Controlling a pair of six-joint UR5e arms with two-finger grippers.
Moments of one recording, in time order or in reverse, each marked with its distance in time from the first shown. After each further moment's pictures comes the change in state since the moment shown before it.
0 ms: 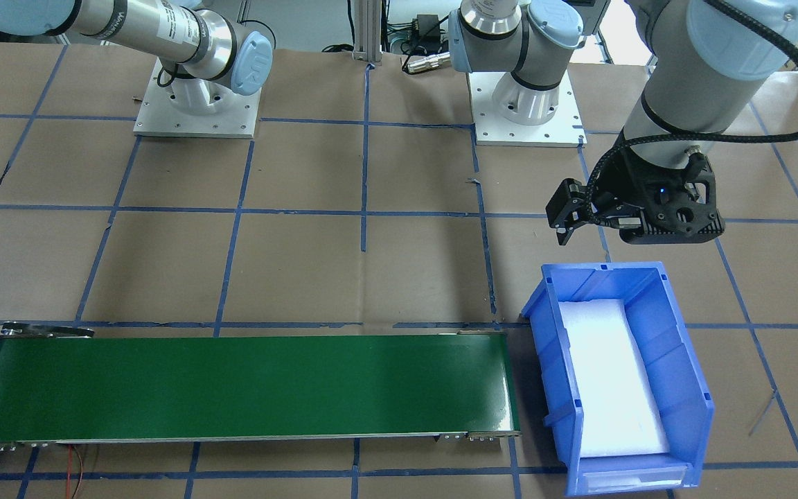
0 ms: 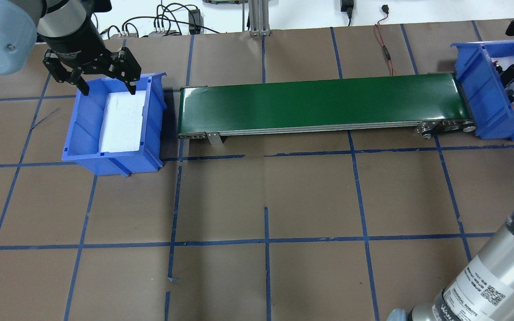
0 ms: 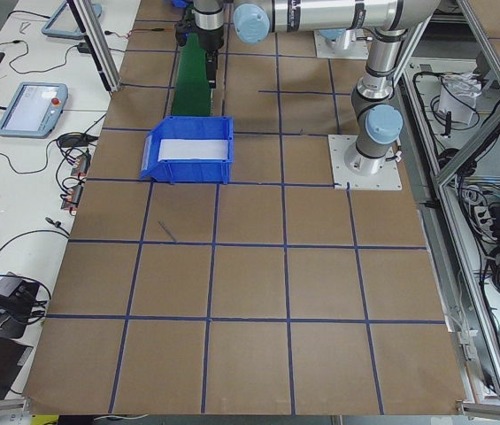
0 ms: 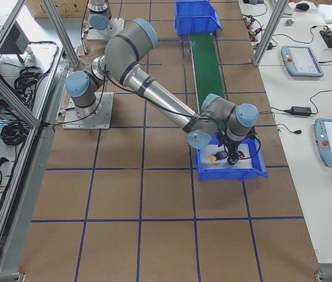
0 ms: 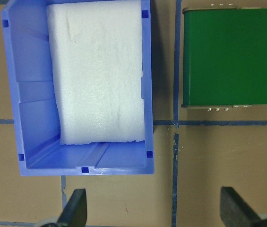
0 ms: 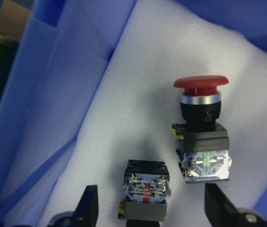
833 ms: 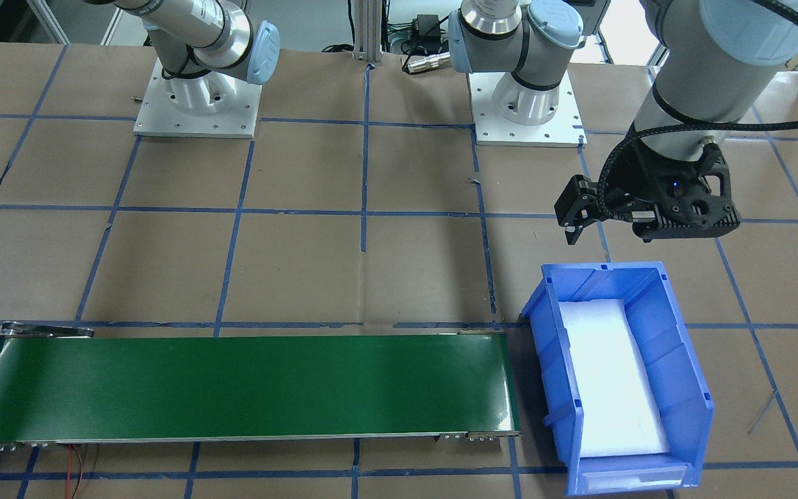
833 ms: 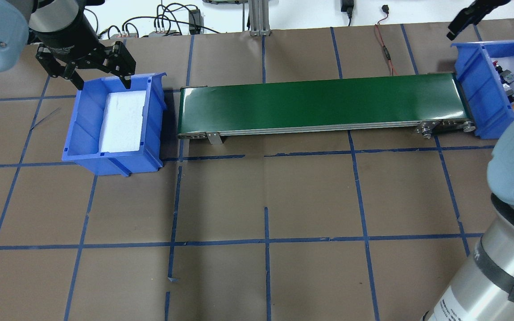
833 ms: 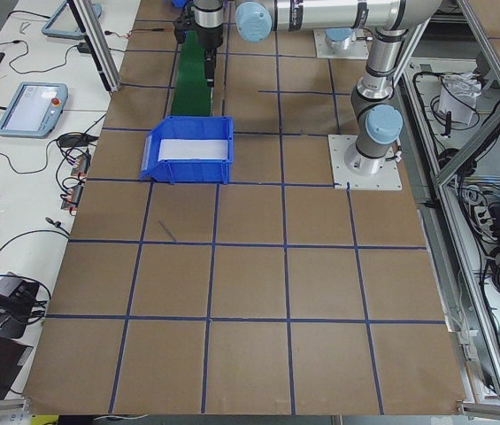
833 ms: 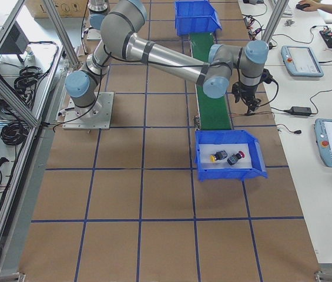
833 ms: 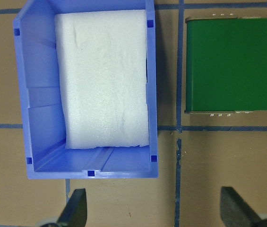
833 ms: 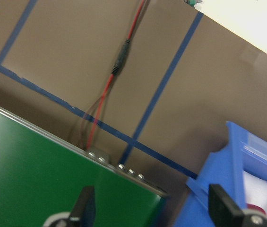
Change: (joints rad) left arm 0.012 0.003 0.014 0.018 -0.002 0.006; right arm 0.282 -0.135 -0.055 0.027 0.035 0.266
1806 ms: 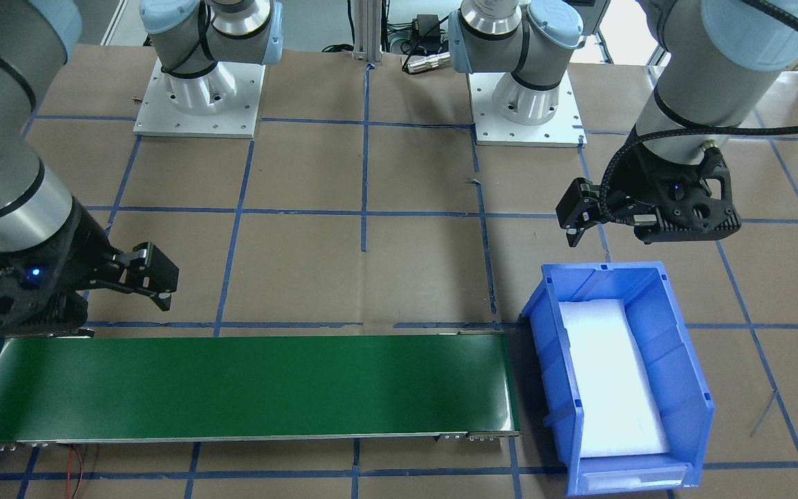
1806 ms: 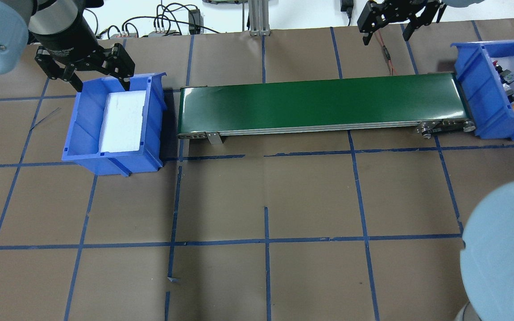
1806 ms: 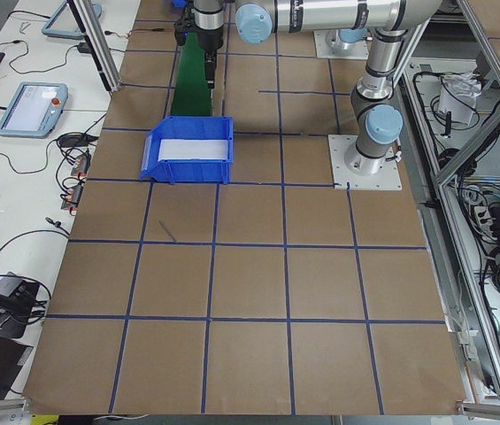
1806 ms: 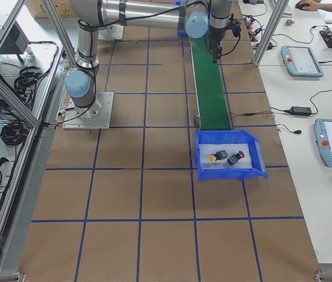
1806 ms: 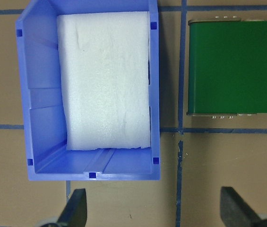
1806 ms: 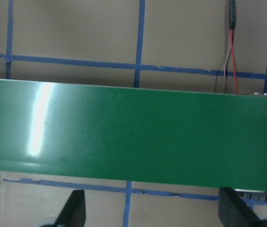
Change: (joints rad) left arm 0.004 0.003 -0.014 0.002 0.000 0.000; right arm 0.255 -0.324 0.261 0.189 0.003 0.649
